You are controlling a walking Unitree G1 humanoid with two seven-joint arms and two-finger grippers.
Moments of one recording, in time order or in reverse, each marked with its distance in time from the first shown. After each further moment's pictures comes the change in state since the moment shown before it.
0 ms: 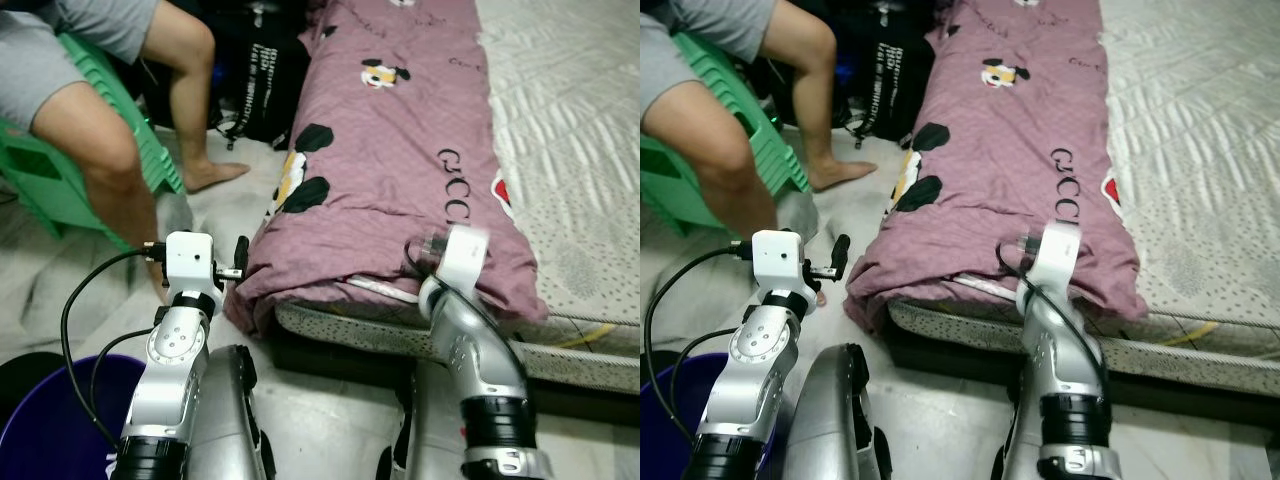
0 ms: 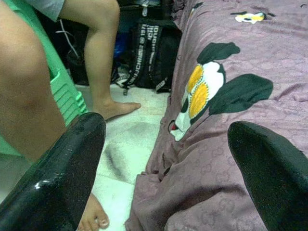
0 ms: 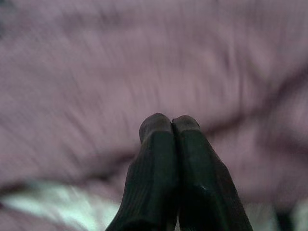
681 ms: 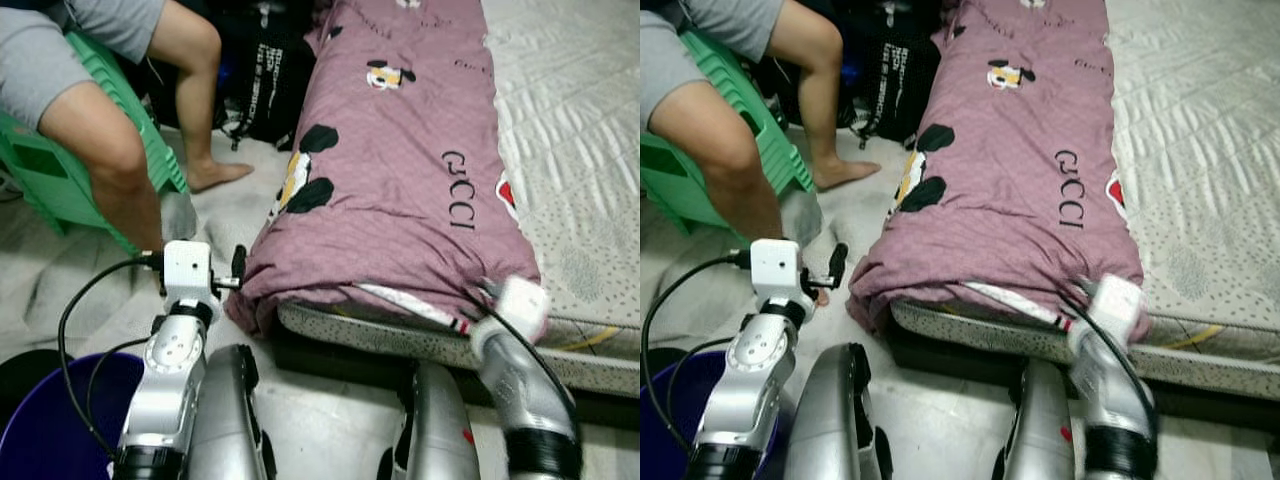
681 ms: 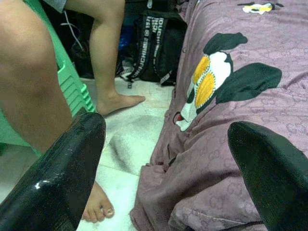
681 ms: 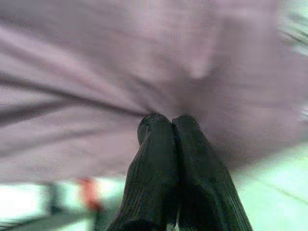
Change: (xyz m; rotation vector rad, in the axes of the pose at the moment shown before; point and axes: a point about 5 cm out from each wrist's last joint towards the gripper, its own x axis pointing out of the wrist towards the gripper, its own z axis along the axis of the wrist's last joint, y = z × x) left arm -0.006 0.003 -0.008 0.004 0.026 0.008; right arm -0.018 -0.095 -0.024 0.025 0.083 -0.340
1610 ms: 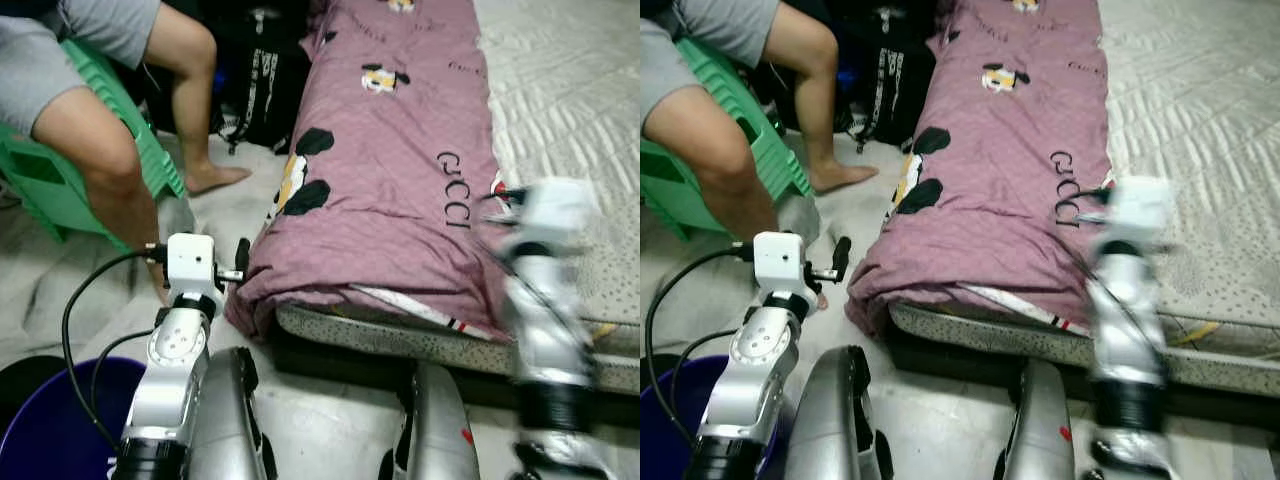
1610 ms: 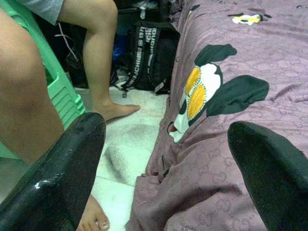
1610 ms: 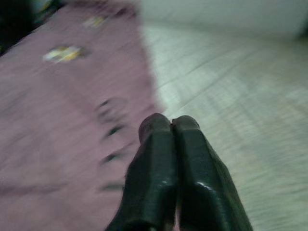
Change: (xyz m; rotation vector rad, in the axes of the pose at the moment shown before) left arm 0.005 -0.006 0.008 -0.002 -0.026 -0.019; right arm -0.025 0.062 0.112 -0.173 -0.610 0.188
